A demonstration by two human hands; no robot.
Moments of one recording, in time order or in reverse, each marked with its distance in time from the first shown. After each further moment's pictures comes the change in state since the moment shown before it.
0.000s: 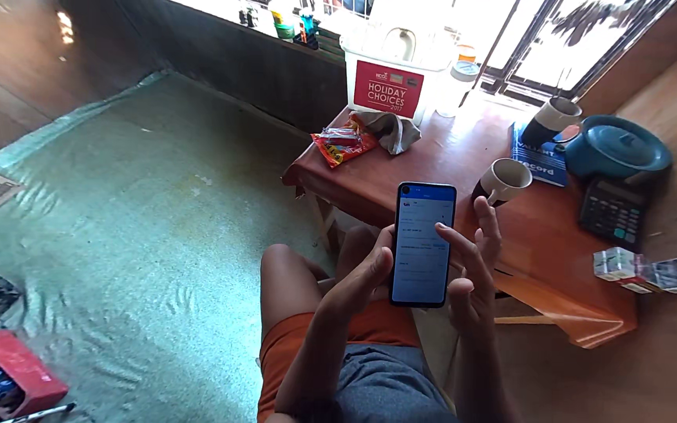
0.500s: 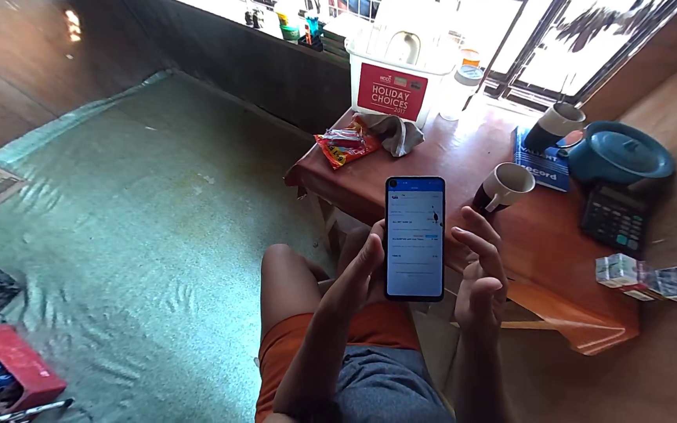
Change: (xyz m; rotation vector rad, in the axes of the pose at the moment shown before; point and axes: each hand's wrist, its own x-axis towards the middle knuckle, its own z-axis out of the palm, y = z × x) left_hand 0.001 0.001 0.000 -0.096 0.164 0.033; right_hand 0.003 0.007 -0.002 0.247 0.047 0.002
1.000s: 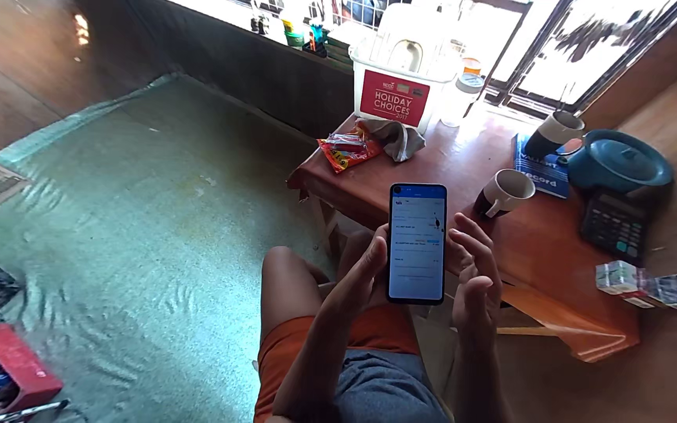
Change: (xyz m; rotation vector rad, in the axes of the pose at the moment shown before) left_hand 0.002 -0.002 0.000 0.040 0.015 -0.033; right_hand -0.001 0.002 0.004 0.049 -0.008 0.059
